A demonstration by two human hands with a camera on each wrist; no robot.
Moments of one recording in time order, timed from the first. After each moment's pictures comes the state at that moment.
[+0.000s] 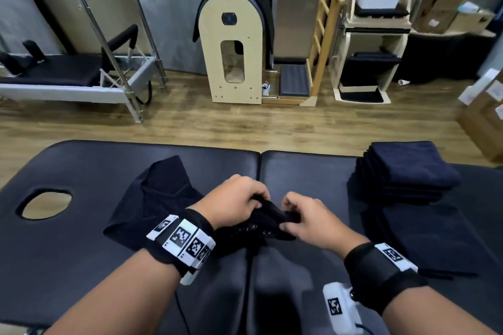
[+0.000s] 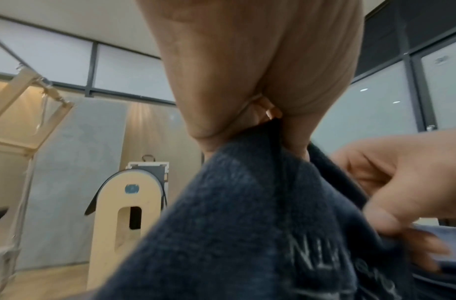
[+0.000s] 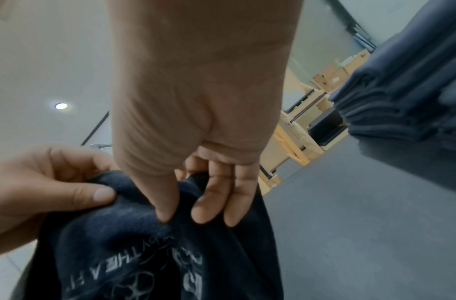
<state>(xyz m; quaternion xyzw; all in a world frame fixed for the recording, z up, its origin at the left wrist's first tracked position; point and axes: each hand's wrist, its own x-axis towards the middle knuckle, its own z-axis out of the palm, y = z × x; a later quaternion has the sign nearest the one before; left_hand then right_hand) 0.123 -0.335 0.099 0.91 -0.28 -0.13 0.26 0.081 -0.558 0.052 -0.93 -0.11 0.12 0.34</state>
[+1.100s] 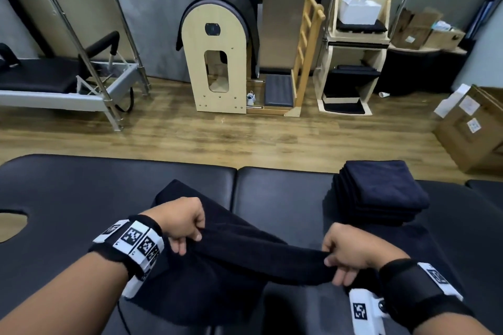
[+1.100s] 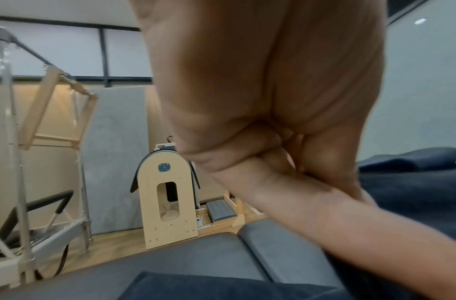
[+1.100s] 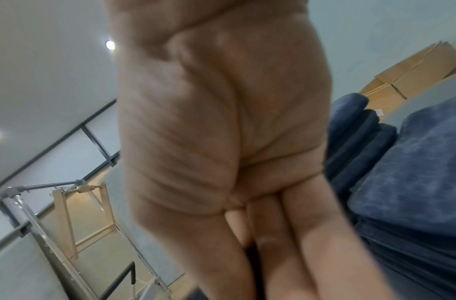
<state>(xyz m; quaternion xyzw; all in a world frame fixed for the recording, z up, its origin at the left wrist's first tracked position) 0.168 -0.317 0.091 0.89 -0.05 -0.40 0.20 0.093 -0.683 0.065 -0.86 0.09 0.43 0.28</state>
